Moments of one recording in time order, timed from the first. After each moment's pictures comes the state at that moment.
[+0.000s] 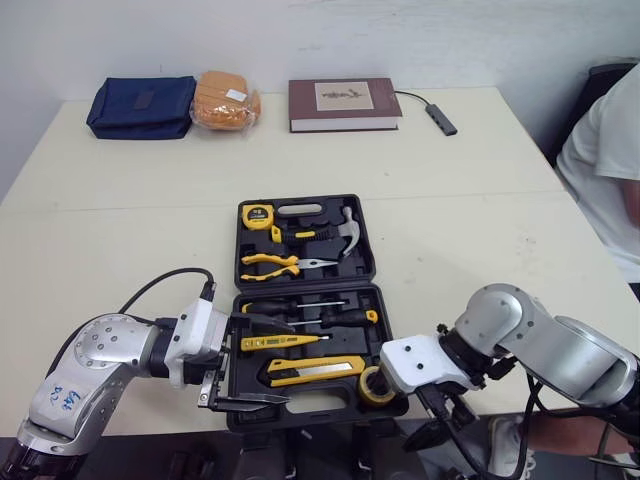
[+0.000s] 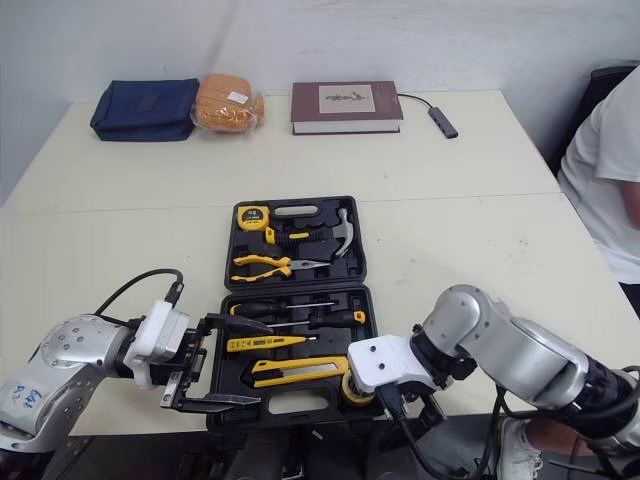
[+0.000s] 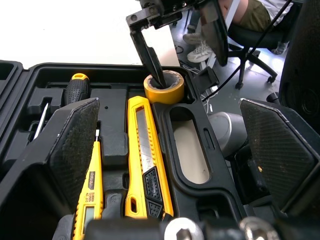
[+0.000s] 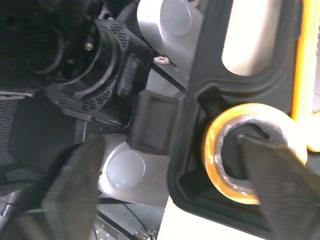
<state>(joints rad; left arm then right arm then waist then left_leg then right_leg) 0.00 0.79 0.06 -0.50 -0.63 0.31 -1.19 -0.56 -1.01 0.54 -0.66 0.33 0.78 1.45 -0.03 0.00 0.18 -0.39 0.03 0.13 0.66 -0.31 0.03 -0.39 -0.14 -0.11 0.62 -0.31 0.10</state>
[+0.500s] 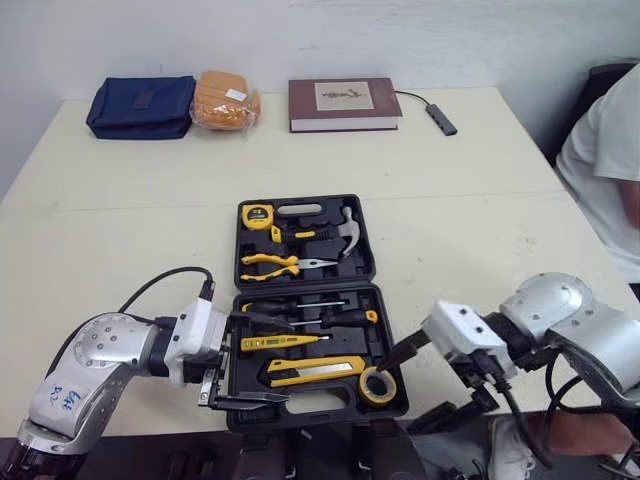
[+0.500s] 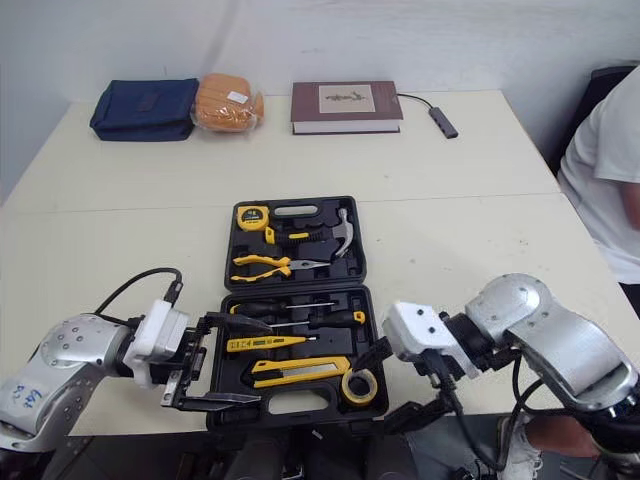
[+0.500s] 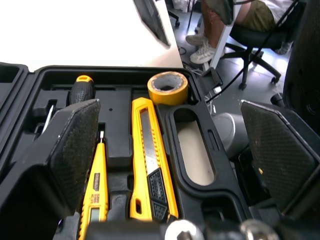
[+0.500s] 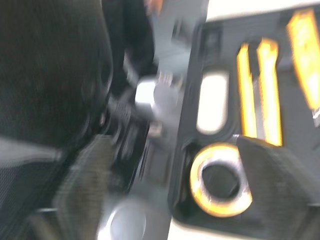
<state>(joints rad) 0.00 0.79 0.06 -0.49 -0.62 0.29 -1.19 -0.29 -0.96 0.14 -0.57 0.60 0.61 1.47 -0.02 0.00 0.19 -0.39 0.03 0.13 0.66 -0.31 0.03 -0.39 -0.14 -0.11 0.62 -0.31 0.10</state>
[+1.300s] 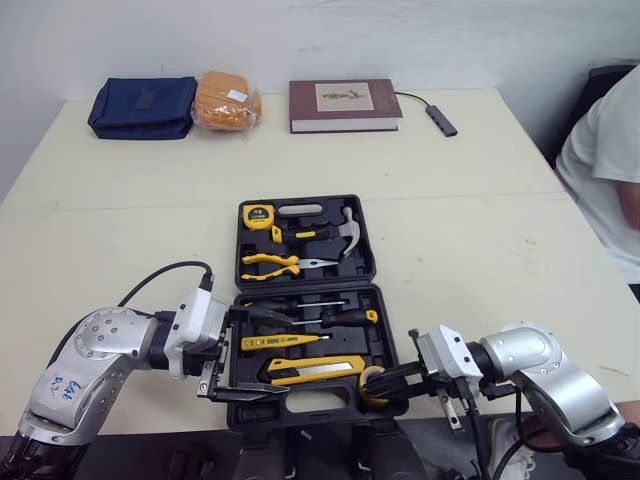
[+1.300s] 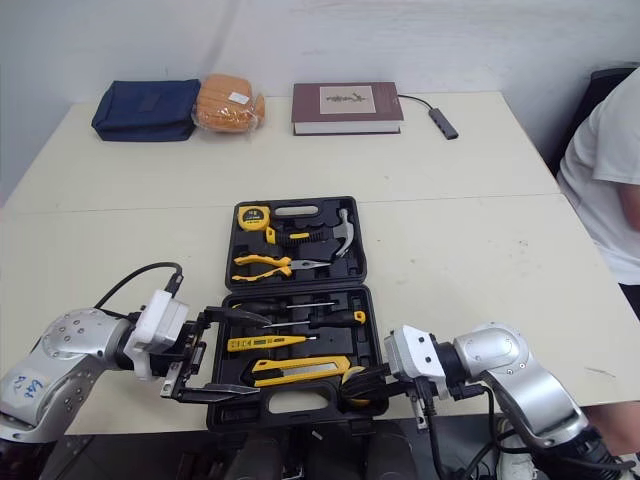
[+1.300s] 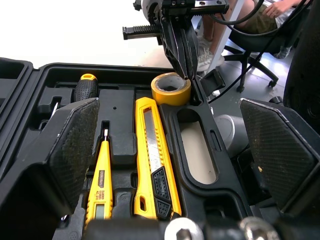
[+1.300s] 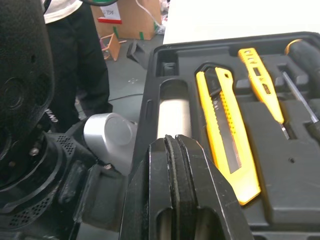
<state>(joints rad) -0.04 0.80 0.06 -0.46 -0.65 0.34 -1.19 -0.09 -0.75 0.20 -0.40 0.42 0.20 1.34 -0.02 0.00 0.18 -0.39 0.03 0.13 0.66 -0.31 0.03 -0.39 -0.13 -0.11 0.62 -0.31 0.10</state>
